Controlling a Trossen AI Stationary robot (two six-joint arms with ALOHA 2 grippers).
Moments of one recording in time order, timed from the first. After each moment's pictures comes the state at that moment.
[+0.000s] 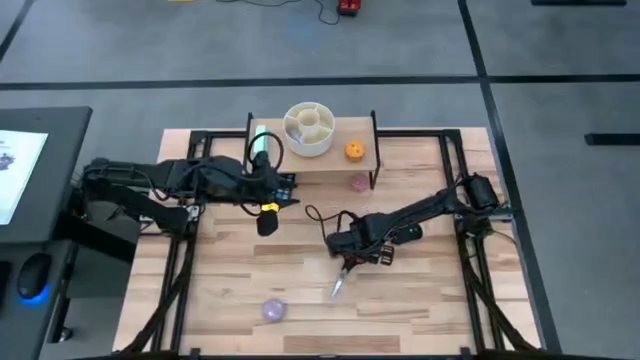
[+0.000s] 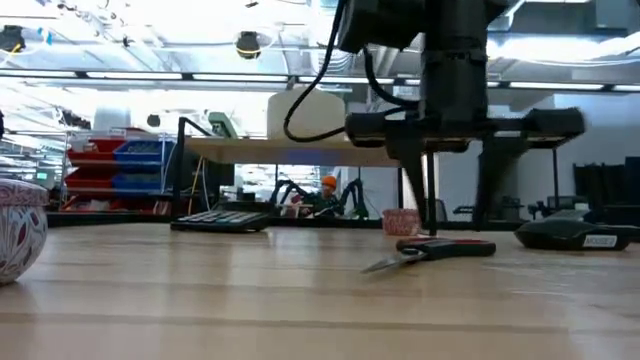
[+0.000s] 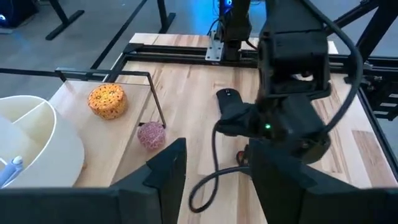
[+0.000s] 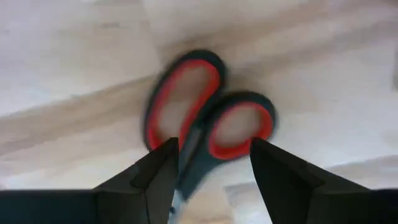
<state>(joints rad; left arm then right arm) -0.14 1.20 1.33 -0.45 -0.34 -0.05 0.22 1.95 1.35 -0.86 -0.02 2.06</state>
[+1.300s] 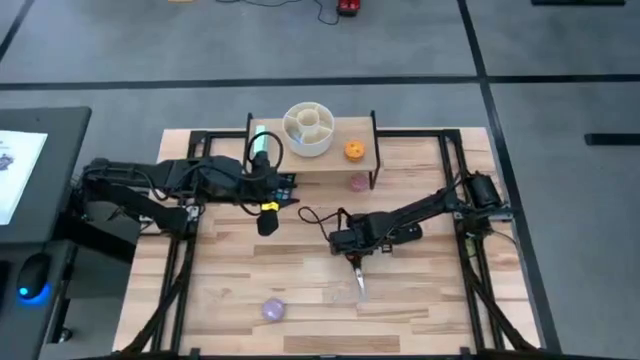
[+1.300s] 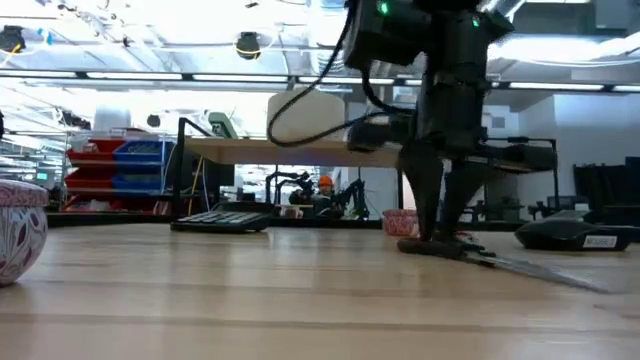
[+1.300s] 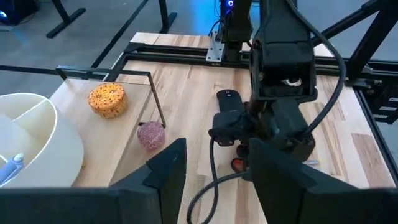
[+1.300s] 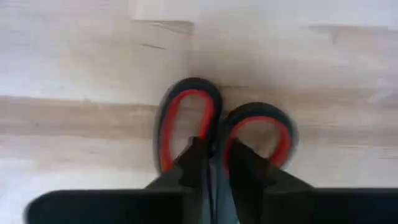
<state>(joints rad) -0.14 1.20 1.33 -0.45 -0.34 -0.07 0.19 1.95 1.29 -0.77 0.08 1.67</state>
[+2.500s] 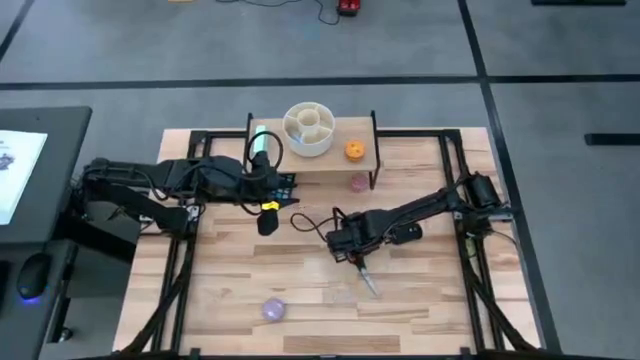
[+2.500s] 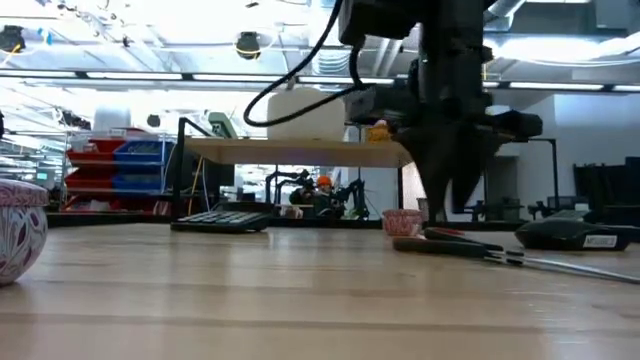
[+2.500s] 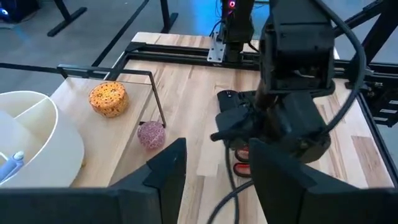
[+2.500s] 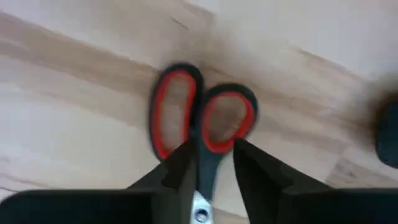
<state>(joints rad) -0.14 1.20 1.33 -0.45 -0.35 -0.08 0.21 1.94 1.40 -1.00 0.05 1.43</state>
